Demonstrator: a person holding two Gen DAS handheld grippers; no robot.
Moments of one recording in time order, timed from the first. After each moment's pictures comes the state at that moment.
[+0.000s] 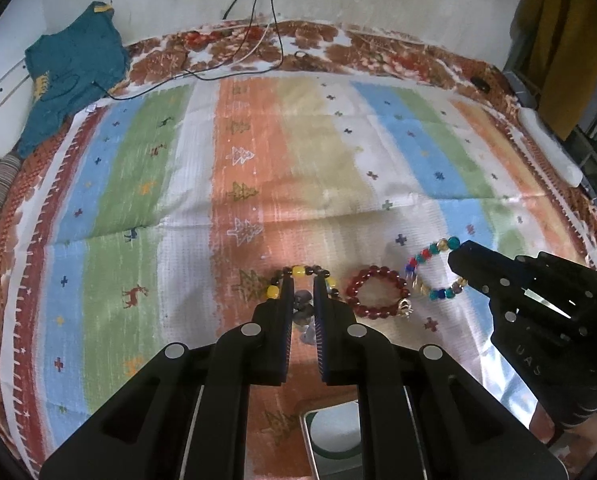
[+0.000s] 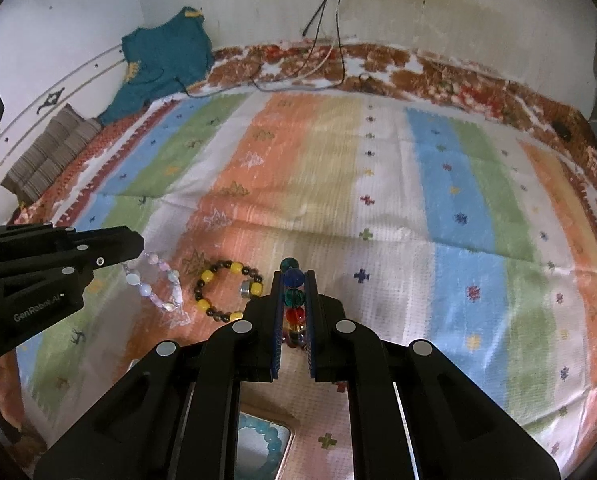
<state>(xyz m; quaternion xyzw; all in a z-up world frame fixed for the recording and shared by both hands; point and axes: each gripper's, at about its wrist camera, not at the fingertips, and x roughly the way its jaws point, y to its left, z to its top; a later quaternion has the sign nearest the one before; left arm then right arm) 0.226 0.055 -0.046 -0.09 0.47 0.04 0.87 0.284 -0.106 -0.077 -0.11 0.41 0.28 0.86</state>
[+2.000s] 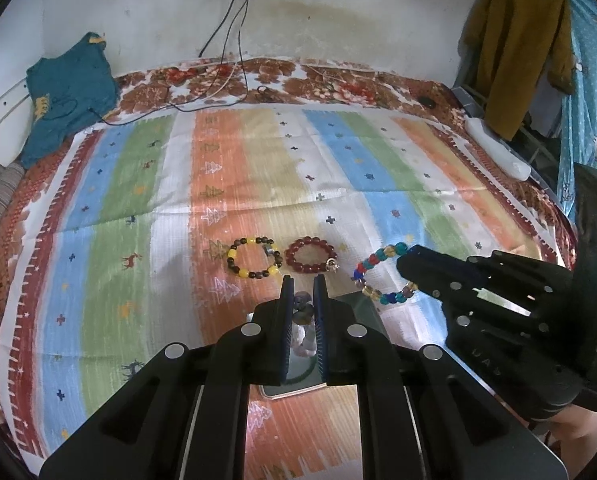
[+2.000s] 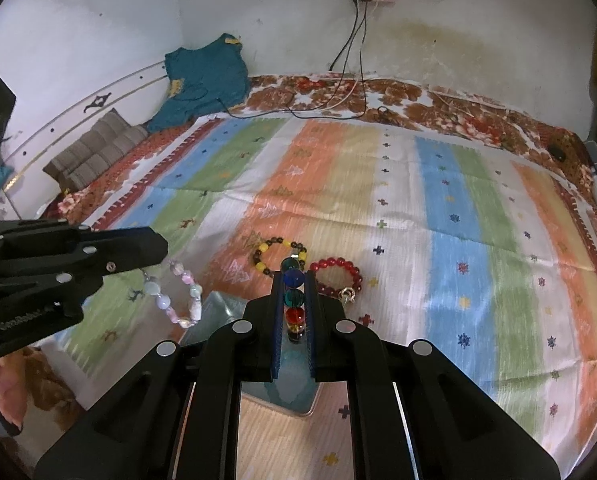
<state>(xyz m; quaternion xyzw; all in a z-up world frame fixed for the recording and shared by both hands) 0.113 0.005 0.006 -0.09 0.42 -0.01 0.91 0.179 -0.142 -0.040 -0.10 0.36 0.32 0.87</state>
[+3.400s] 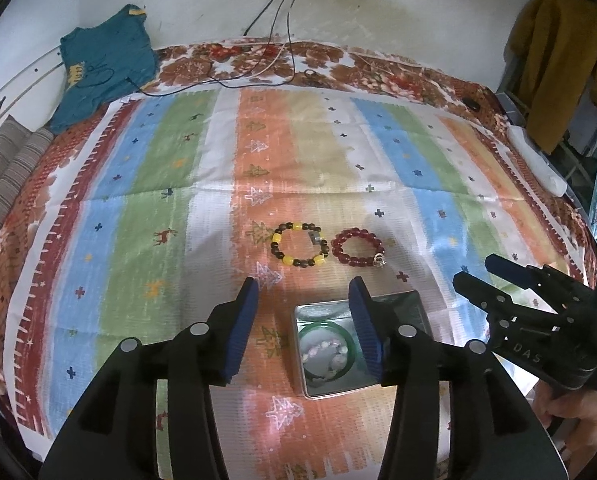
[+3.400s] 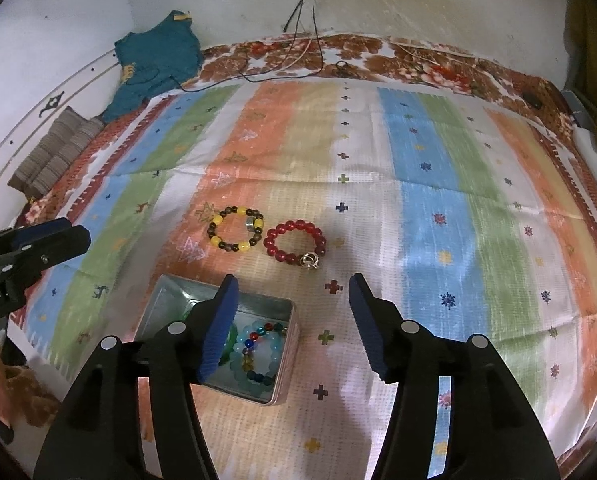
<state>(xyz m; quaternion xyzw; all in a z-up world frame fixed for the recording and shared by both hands) 0.123 0.036 -0.015 -0.11 0.44 0.06 0.89 0.212 -0.156 -0.066 -0.08 0.43 0.25 0.86</state>
